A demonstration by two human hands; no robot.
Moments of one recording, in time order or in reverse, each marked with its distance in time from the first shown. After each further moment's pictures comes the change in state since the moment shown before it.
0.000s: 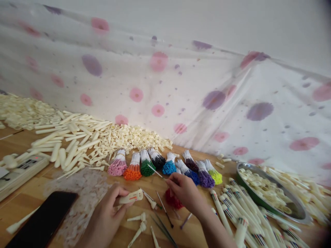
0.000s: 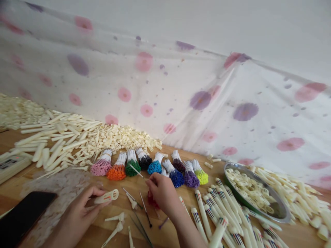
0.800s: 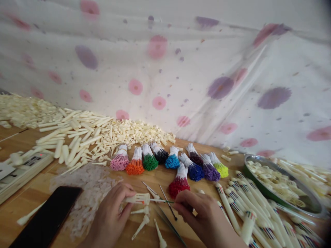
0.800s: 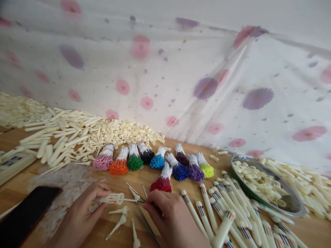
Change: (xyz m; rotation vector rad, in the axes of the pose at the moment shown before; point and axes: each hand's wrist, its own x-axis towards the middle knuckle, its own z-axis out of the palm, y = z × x) left_hand -0.003 0.015 -0.002 0.294 0.084 0.417; right_hand -0.061 -0.001 -0.010 -0.169 0.090 -0.496
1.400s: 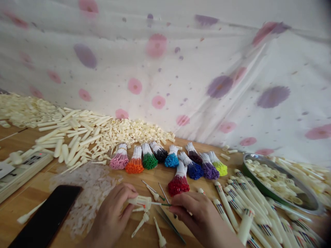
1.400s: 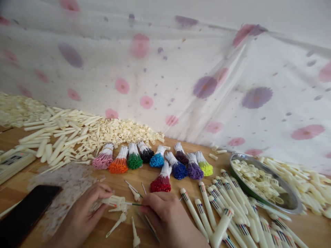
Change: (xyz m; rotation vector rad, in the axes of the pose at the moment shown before) left_hand 0.000 0.004 -0.001 -0.045 -0.091 0.039; right_hand -0.002 -0.002 -0.001 0.028 -0.051 -0.141
